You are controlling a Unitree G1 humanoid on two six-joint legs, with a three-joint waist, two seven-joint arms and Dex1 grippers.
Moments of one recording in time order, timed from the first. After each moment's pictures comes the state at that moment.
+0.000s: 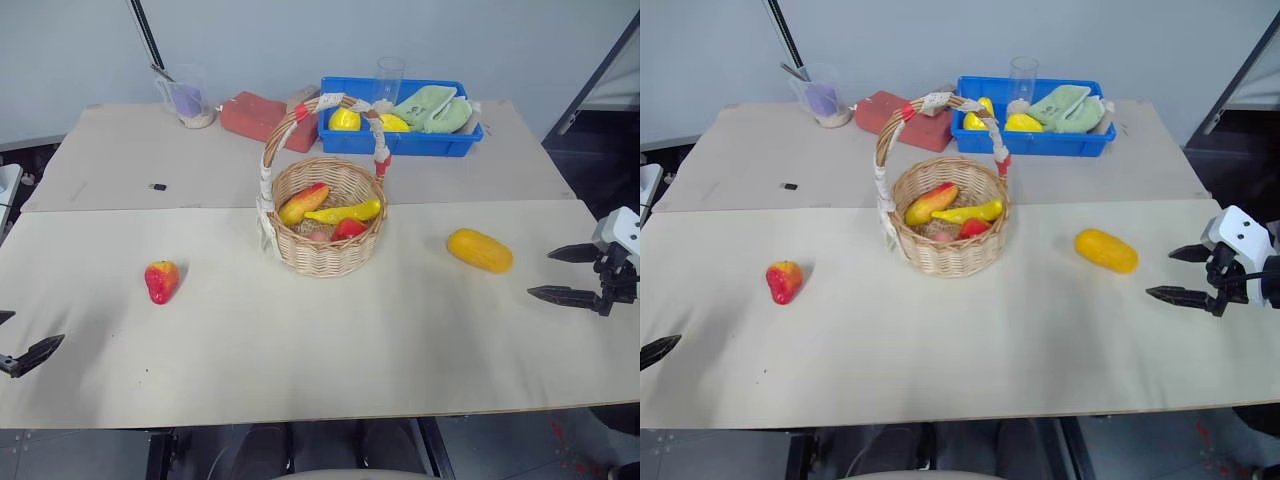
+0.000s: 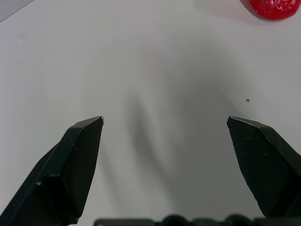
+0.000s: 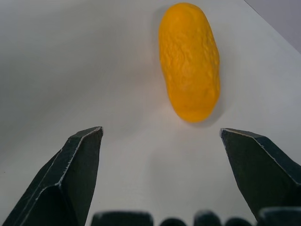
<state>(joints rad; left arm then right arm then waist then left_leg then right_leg) 0.43 1.00 0.77 0.08 -0.32 0.30 -0.94 -0.30 -1.17 -0.17 0.37 0.26 0.20 1.32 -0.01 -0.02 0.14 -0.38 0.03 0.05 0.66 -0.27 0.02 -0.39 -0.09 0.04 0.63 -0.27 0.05</state>
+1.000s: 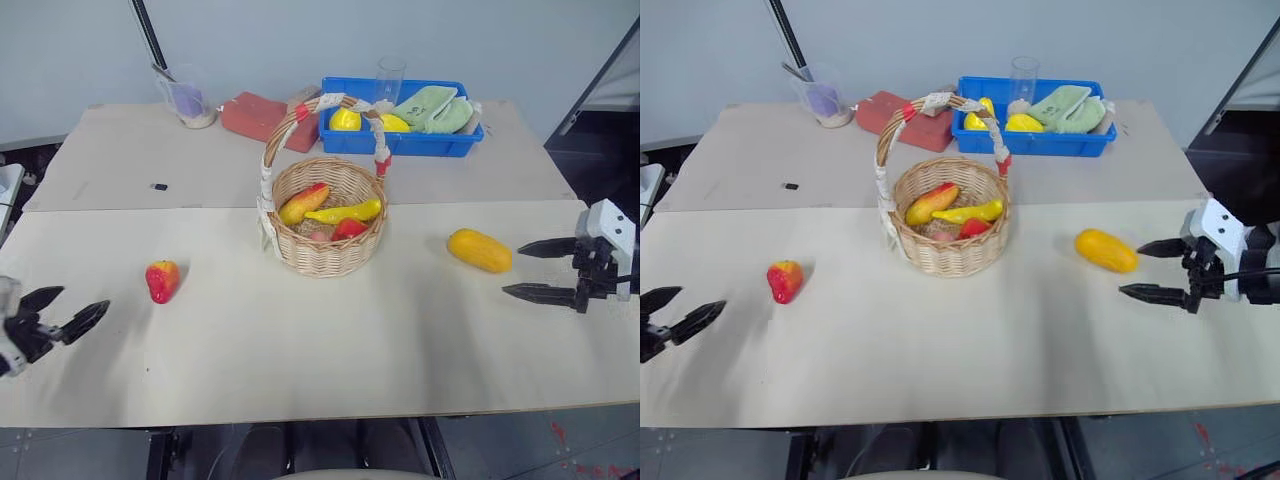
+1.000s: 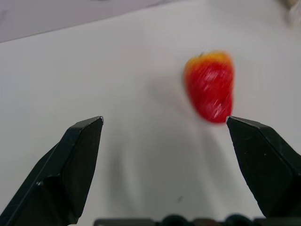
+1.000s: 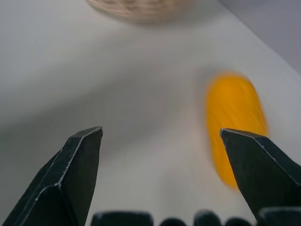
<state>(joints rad) 0.20 0.80 0.70 -0.15 -0.51 0.59 -0.82 -0.28 -1.13 -0.20 0.04 0.44 0.41 1.37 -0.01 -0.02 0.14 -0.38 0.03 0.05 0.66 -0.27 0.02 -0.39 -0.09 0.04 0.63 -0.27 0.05</state>
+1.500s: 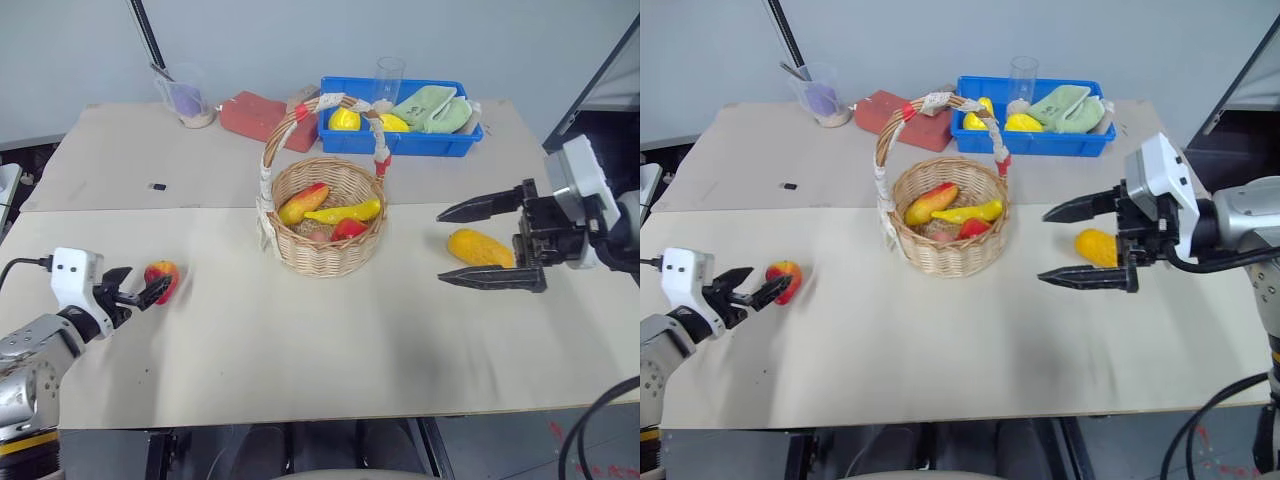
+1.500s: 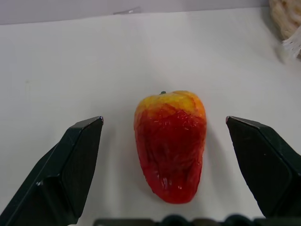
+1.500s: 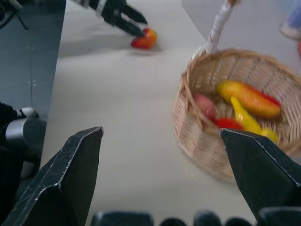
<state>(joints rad) -0.04 0.67 0.45 -0.06 -0.44 0.61 -0.59 -0.60 -1.01 -0.10 -0.30 0.69 0.65 1.29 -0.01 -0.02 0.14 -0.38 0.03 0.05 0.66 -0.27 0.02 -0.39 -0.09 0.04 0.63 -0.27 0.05</state>
